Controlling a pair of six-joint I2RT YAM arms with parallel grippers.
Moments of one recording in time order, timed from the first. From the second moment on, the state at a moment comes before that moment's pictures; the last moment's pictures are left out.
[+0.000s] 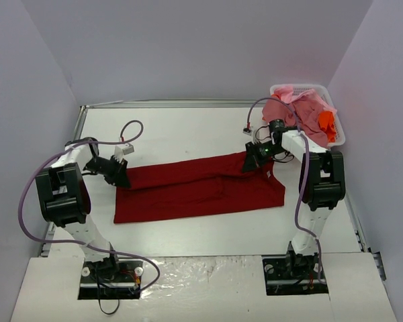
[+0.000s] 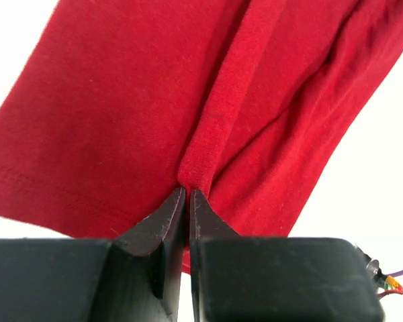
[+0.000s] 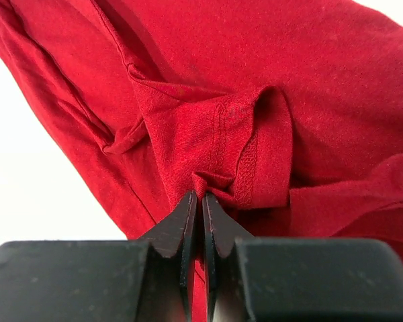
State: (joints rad) left arm 0.23 1.79 1.23 -1.01 0.77 0.91; right arm 0.08 1.95 1.36 -0.76 -0.80 -0.43
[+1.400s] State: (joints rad) left arm 0.24 1.54 1.03 -1.02 0.71 0.91; right arm 0.14 1.96 1.43 -1.23 -0.65 -0.89
